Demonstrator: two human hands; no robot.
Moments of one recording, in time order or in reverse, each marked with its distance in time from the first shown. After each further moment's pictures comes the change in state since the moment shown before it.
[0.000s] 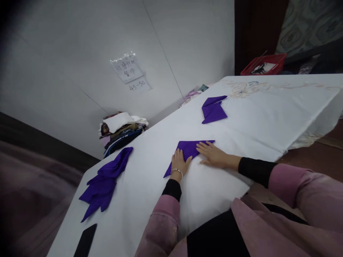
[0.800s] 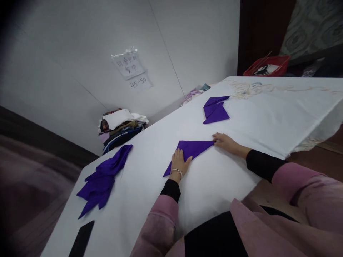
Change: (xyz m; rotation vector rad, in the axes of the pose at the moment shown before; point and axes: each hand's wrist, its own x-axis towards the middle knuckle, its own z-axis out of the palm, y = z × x) left_hand -0.001 0.001 -0.002 -0.042 -0.019 0.010; right_hand -0.012 0.066 -0.030 0.380 0.074 0.476
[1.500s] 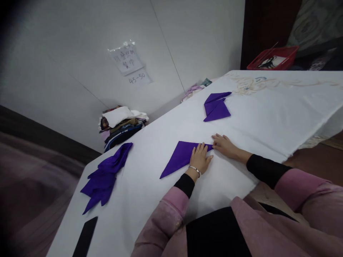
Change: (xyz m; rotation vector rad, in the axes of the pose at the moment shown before) left_hand -0.003 0.085 -0.009 -0.122 0.017 0.405; right_hand -0.013 -0.013 0.015 -0.210 -0.074 0.002
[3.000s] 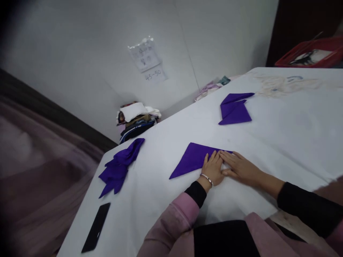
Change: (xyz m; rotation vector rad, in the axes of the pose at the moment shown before) left_hand -0.008 0.006 0.016 -0.018 -0.007 0.032; right_hand -0.042 -0.011 0.018 -0.188 -0.070 -0.383
